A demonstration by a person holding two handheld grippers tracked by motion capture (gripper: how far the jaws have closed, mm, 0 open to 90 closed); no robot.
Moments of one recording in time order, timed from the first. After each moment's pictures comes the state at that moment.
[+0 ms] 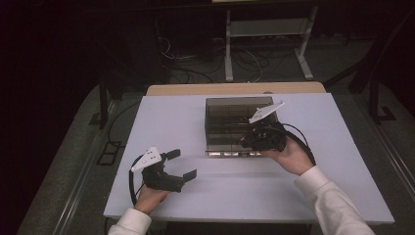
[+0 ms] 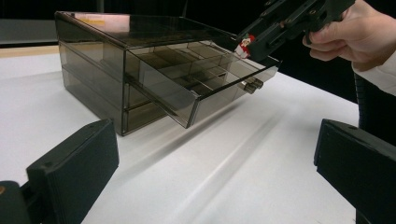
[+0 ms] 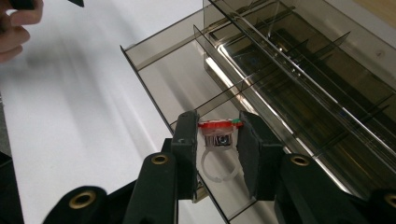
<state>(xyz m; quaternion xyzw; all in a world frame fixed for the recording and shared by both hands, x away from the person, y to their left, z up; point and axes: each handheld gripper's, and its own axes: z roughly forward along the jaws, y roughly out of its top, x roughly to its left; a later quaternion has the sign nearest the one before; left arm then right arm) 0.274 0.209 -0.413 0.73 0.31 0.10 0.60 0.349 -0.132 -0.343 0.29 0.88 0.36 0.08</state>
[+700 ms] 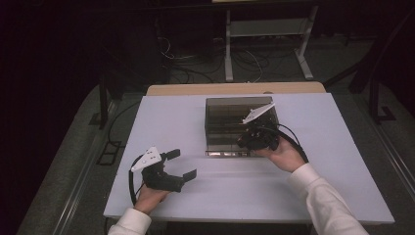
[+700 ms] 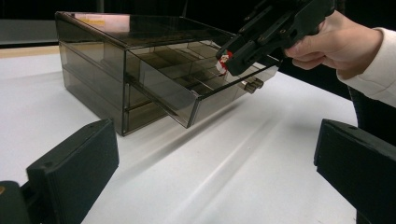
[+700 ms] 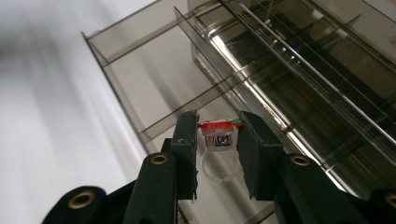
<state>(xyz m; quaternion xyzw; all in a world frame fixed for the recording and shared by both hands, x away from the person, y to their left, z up) 0.274 0.209 -0.413 0.73 0.31 0.10 0.60 0.366 -0.121 -0.363 0.30 0.89 0.34 0.08</state>
